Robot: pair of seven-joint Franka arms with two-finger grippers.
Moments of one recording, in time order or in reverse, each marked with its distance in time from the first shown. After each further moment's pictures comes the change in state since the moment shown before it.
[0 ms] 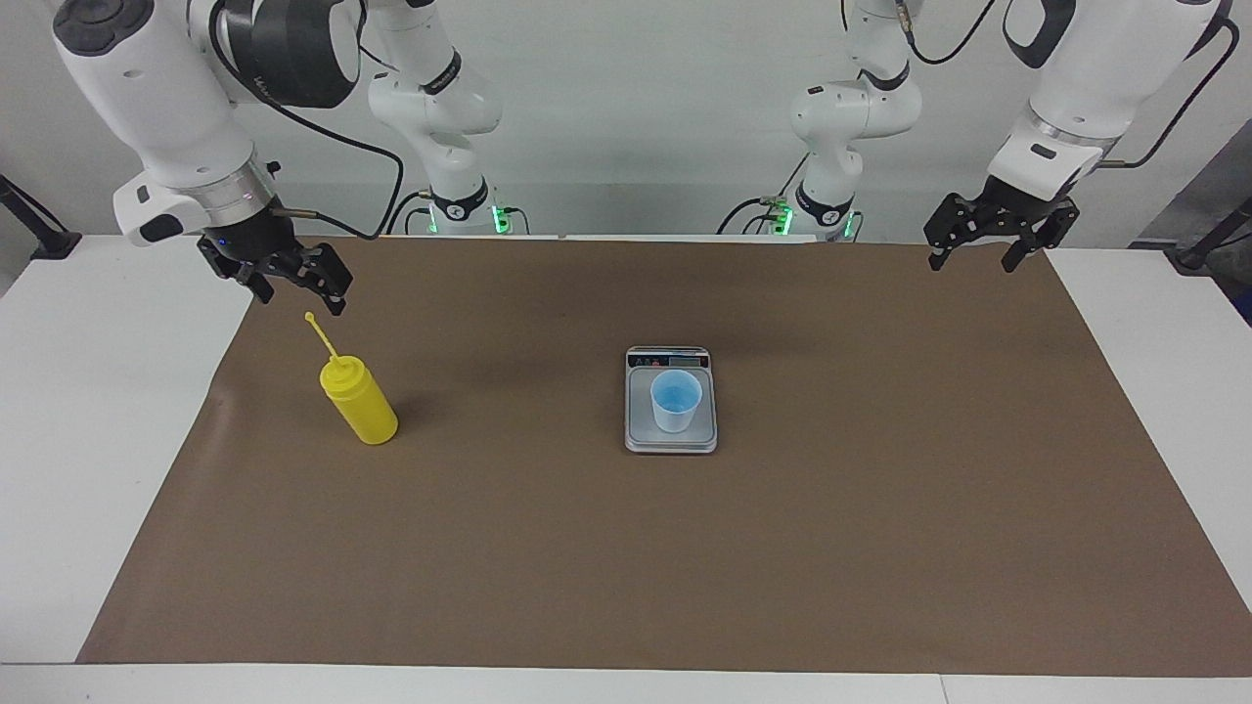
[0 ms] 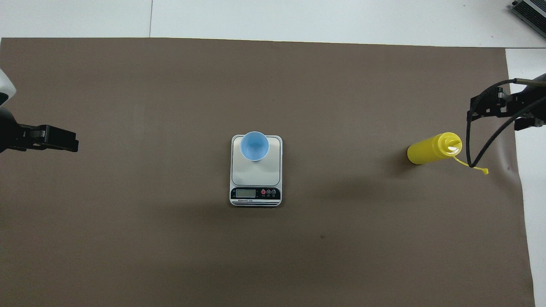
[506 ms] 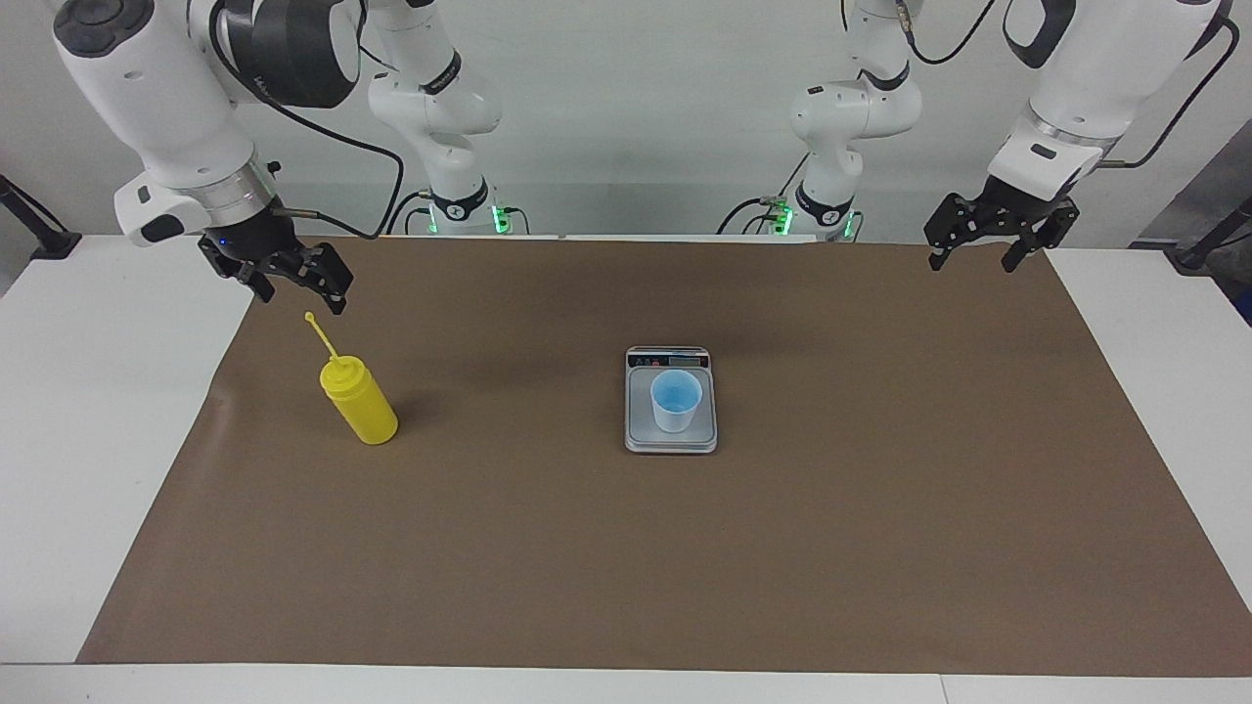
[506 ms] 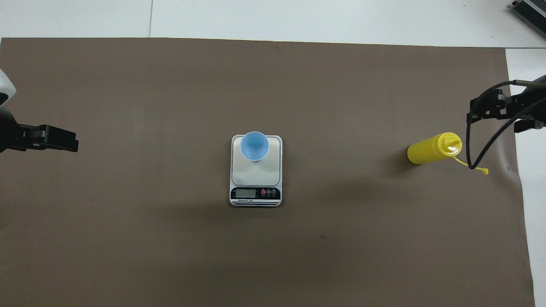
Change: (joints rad) left arm 0.000 0.000 0.000 0.000 0.000 0.000 0.000; right arm -0.001 -0.001 0.000 0.000 0.000 -0.032 0.000
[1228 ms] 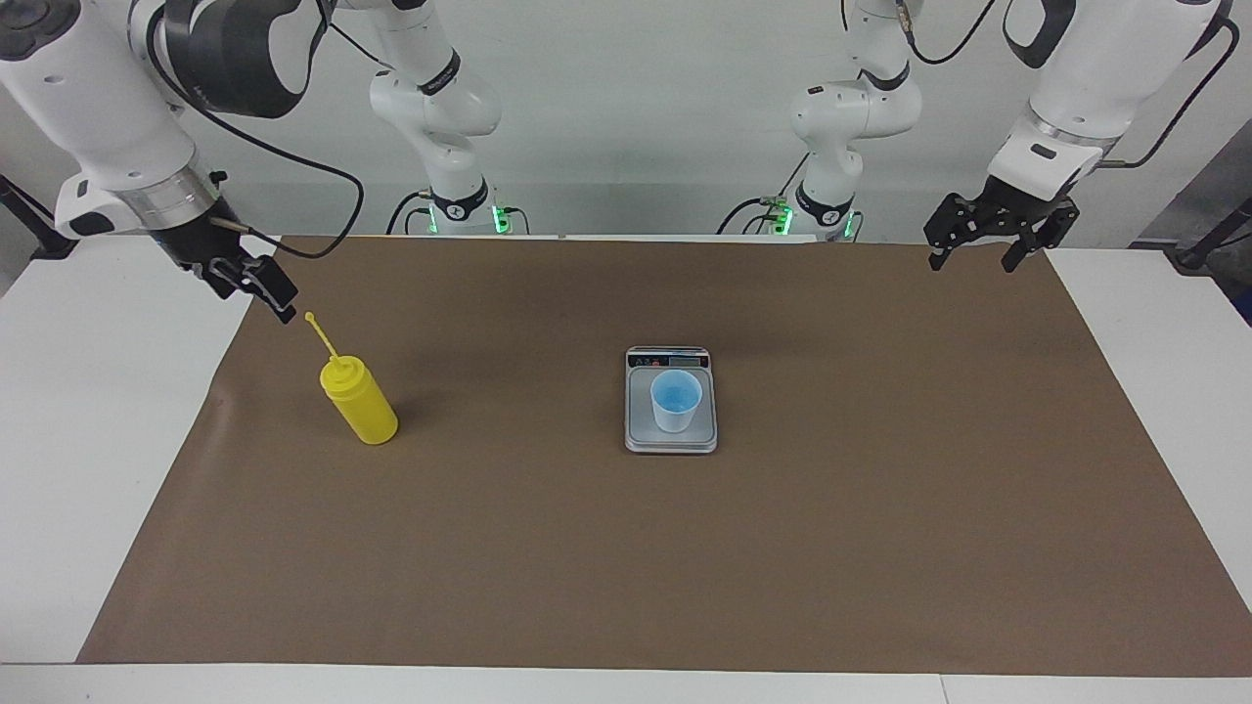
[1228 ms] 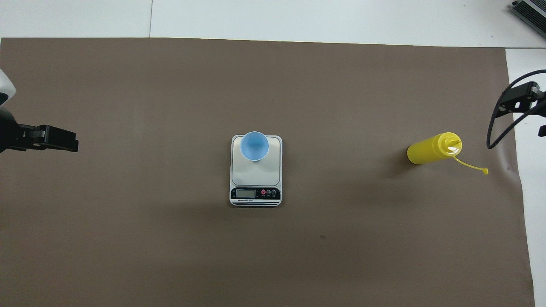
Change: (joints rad) left arm 0.000 0.000 0.000 0.000 0.000 0.000 0.000; right arm -0.106 0.046 -0.011 -0.008 0.003 0.068 0.157
